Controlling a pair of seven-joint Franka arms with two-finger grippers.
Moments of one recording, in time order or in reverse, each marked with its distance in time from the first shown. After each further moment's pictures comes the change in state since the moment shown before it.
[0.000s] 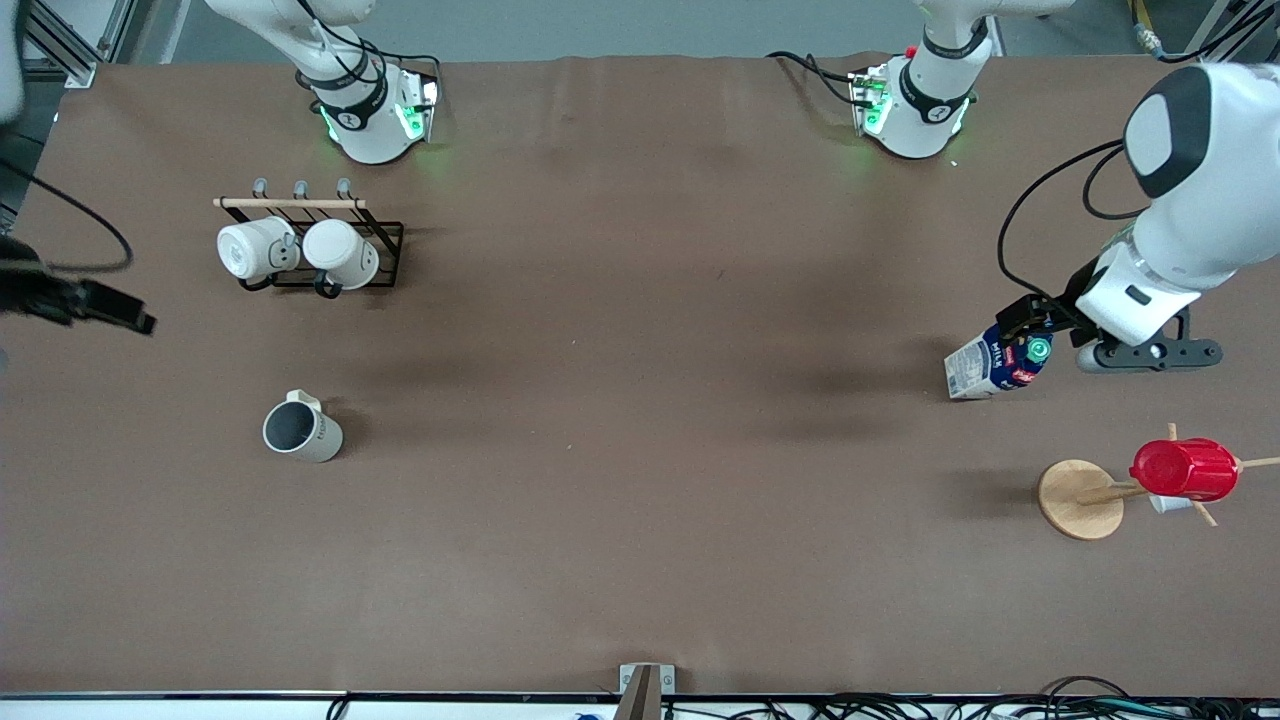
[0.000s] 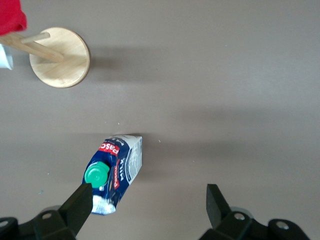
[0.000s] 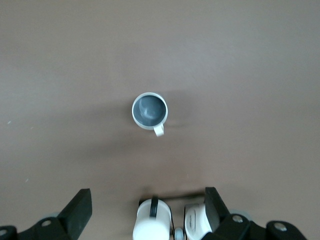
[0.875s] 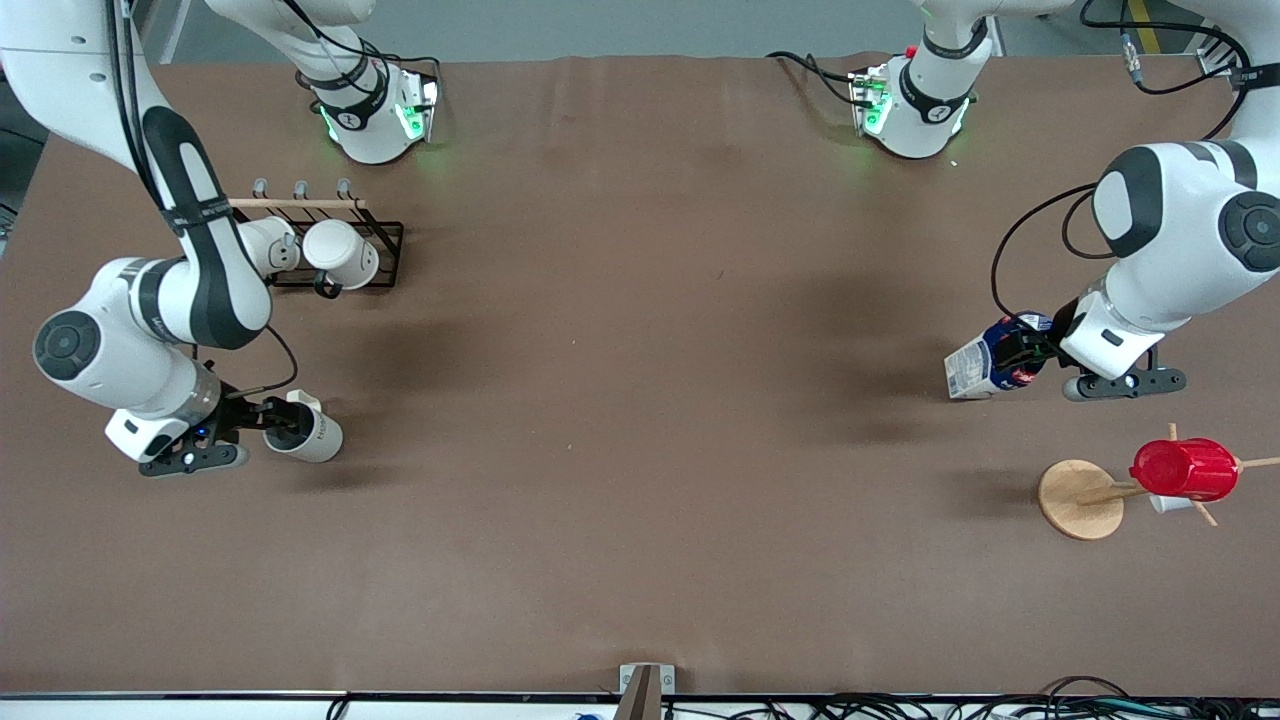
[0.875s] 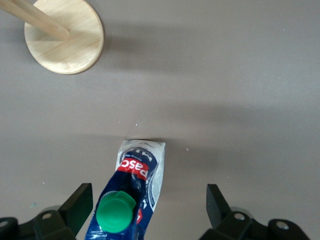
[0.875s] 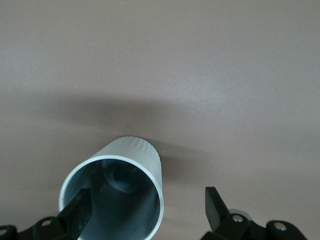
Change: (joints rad) left arm 0.011 0.081 0.069 -0.134 0.001 0.190 0.039; right arm -0.002 0.251 -0.005 -0.414 0.000 0.761 -0.323
